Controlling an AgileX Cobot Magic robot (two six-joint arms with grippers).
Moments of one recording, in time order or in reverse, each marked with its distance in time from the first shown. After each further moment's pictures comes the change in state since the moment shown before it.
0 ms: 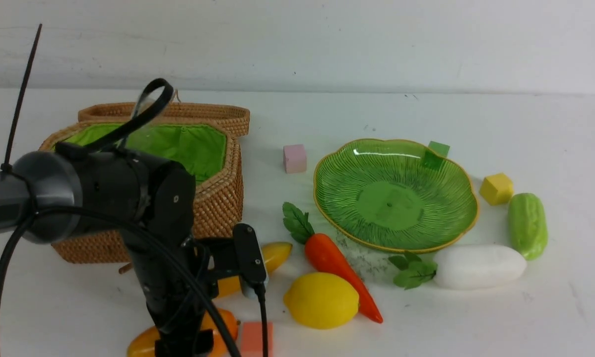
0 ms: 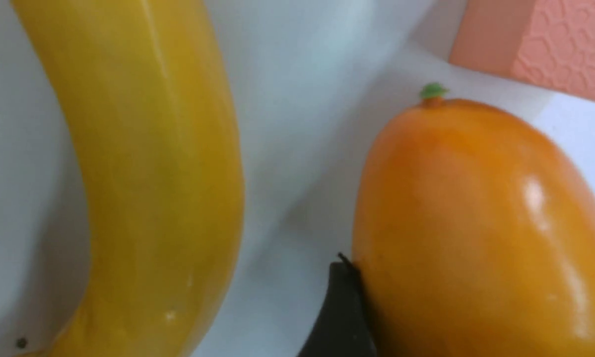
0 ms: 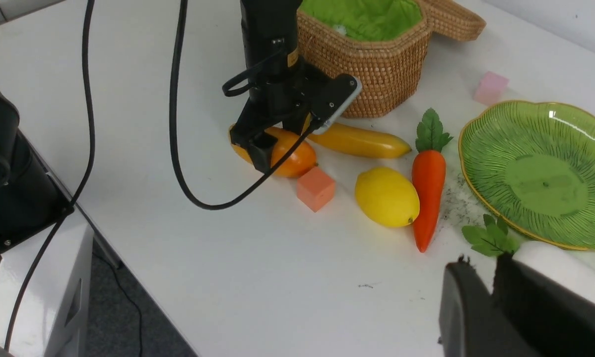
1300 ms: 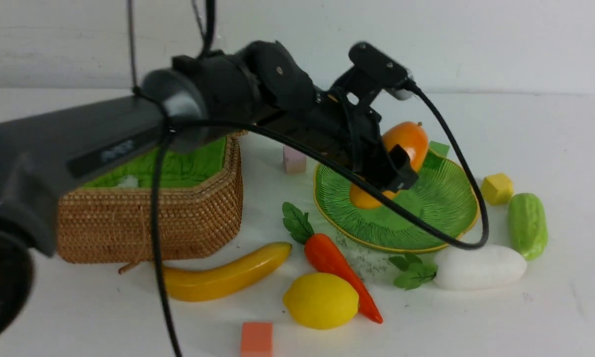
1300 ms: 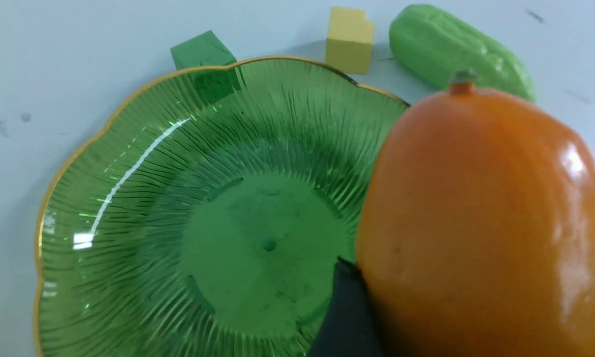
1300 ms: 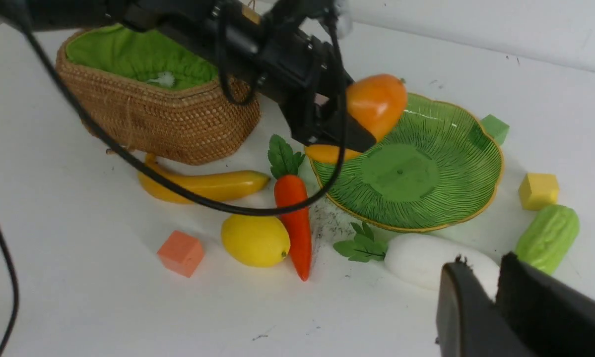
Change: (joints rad) right arm 0.000 0.072 0.004 -0.300 -0.161 0.313; left arm -0.108 0.331 -0.724 -0.602 -0.300 0.027
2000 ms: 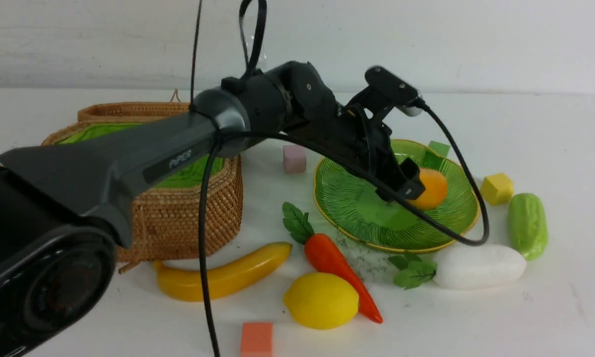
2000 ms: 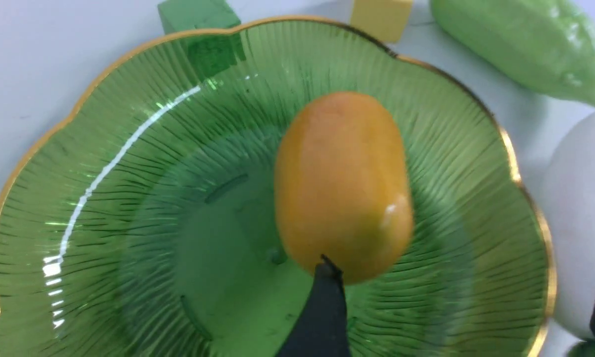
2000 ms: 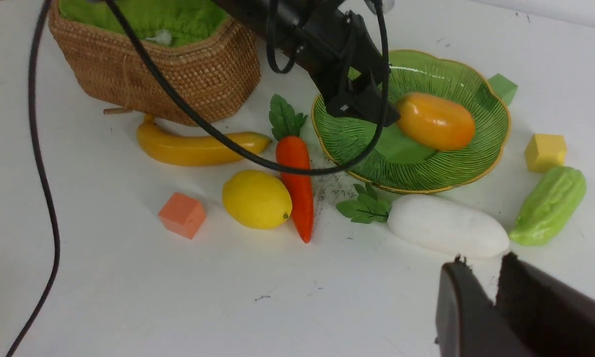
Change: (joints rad) right arm 0.000 0.000 0.003 0.000 0.063 0.000; left arm 0.000 0.082 -0.164 0.049 0.127 -0.093
